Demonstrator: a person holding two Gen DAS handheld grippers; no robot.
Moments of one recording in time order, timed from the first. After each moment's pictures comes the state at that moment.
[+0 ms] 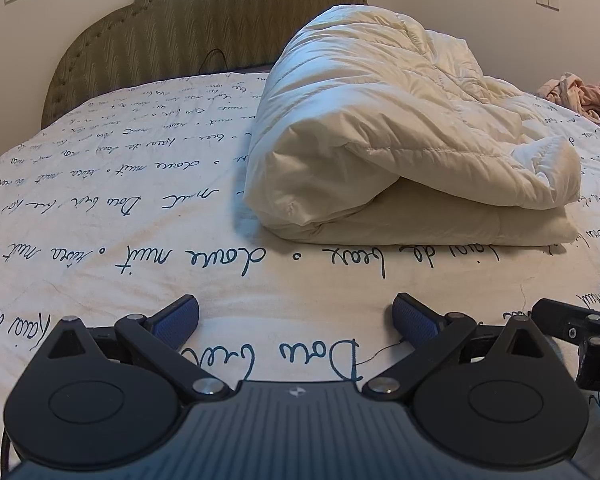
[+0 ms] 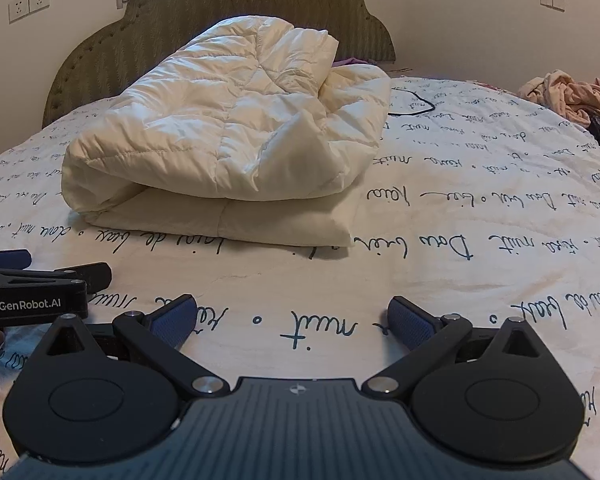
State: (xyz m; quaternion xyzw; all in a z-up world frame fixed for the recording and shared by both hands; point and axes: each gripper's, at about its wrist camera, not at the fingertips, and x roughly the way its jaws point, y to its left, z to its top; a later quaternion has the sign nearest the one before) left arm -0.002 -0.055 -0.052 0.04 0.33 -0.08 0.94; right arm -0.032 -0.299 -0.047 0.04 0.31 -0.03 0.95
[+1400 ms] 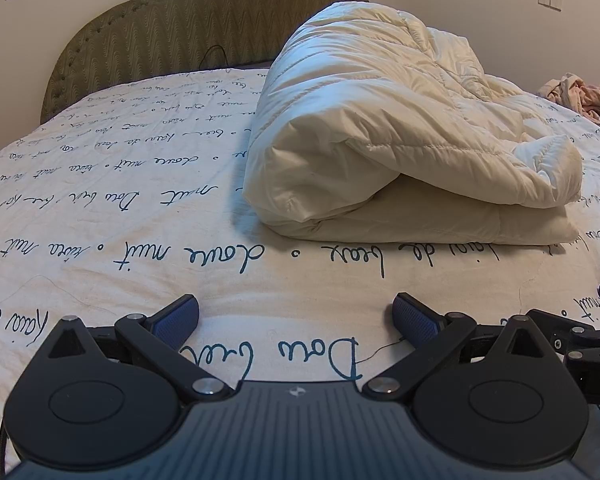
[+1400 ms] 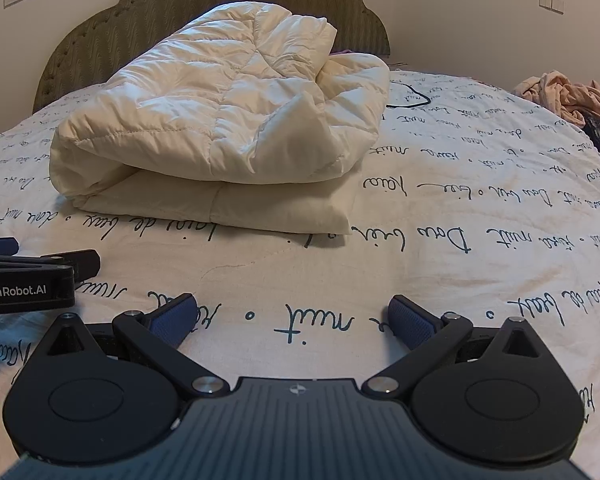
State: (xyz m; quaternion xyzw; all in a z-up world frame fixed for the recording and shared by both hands) left arm -0.001 -0.055 -0.052 0.04 0.33 -0.08 0.94; right arm -0.026 -0.294 -0.054 0.02 0.33 -0.04 0.94
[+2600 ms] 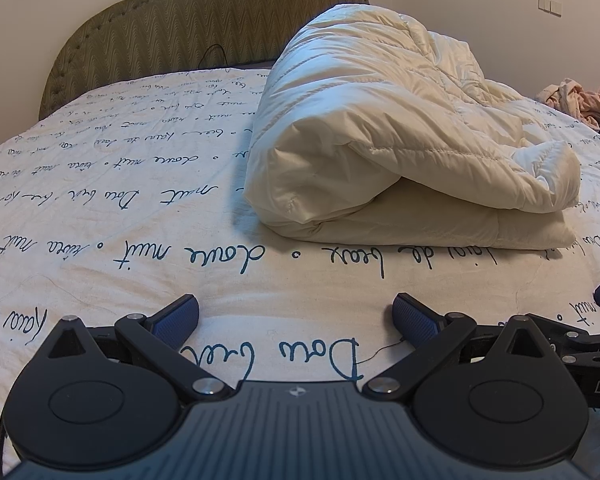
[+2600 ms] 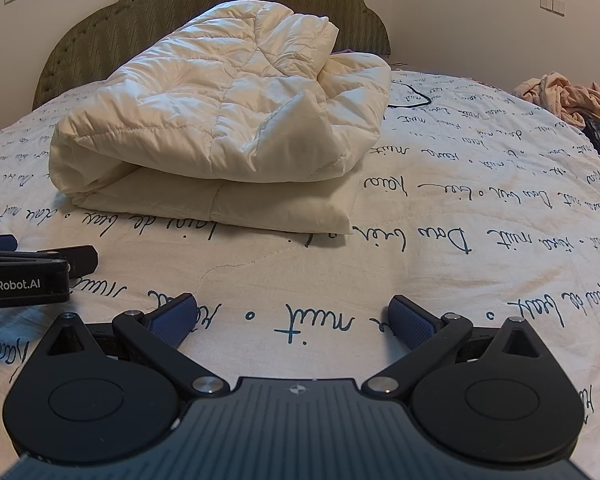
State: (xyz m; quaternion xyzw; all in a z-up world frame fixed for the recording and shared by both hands) left arm -0.001 -0.053 -0.052 0.03 0.33 -0.08 0.94; right arm -0.025 -0.293 -0.054 0.02 0.33 -0.04 0.94
